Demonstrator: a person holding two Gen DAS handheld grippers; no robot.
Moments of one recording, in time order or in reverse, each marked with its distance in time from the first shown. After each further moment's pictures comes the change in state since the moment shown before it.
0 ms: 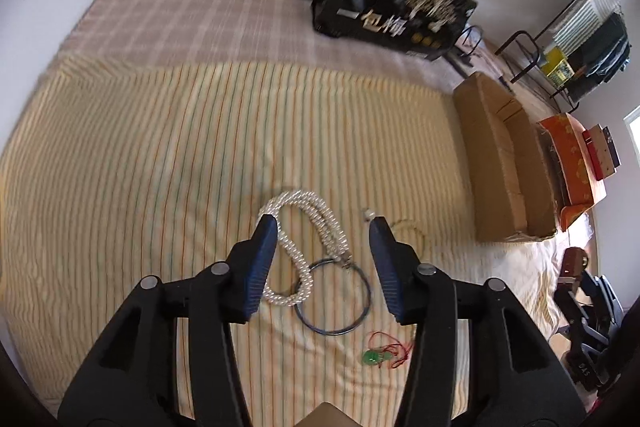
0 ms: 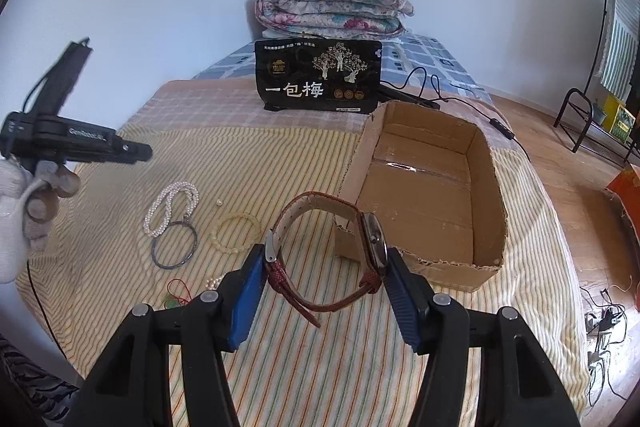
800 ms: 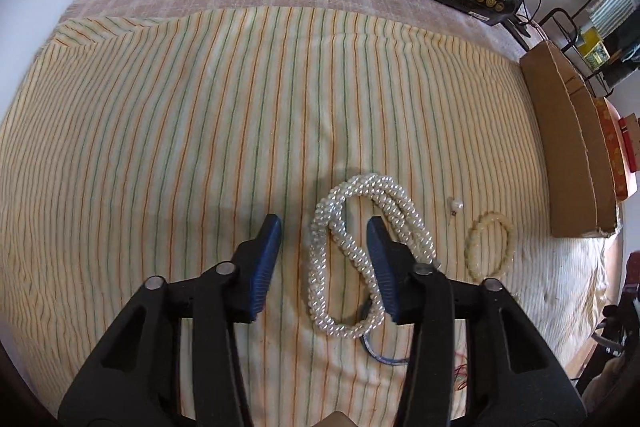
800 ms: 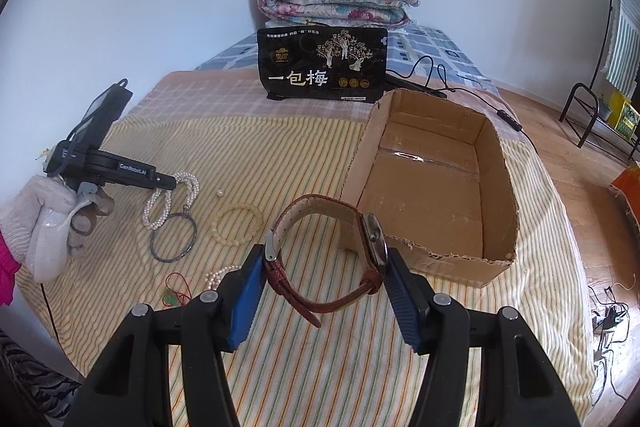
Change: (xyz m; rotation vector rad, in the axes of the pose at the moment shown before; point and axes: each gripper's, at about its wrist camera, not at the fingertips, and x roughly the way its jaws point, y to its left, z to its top) left arm 0.057 0.029 -0.003 0.003 0.083 0.129; right arm 0.011 -0.001 -0.002 0.006 0.032 0.015
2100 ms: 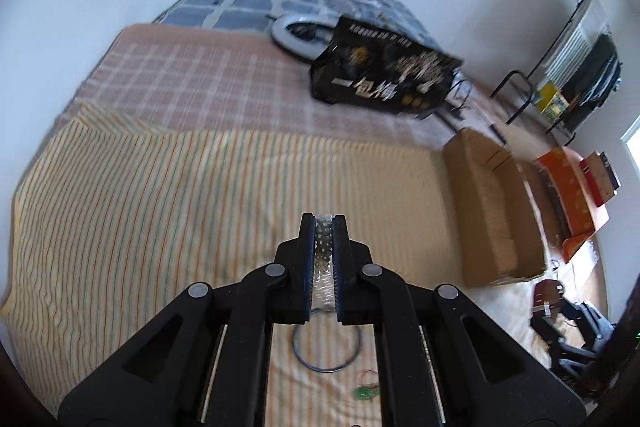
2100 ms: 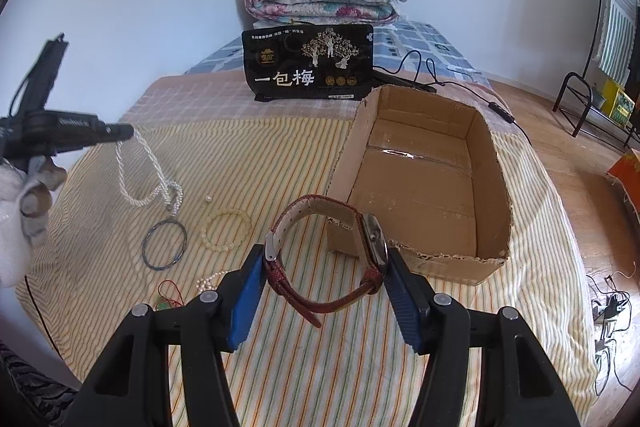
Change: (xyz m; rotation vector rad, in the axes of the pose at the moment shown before) left arm -0.105 -0.027 0.007 -0.014 -0.316 -0.146; right arm 0.002 -0.010 0.003 0.033 0.005 -0.022
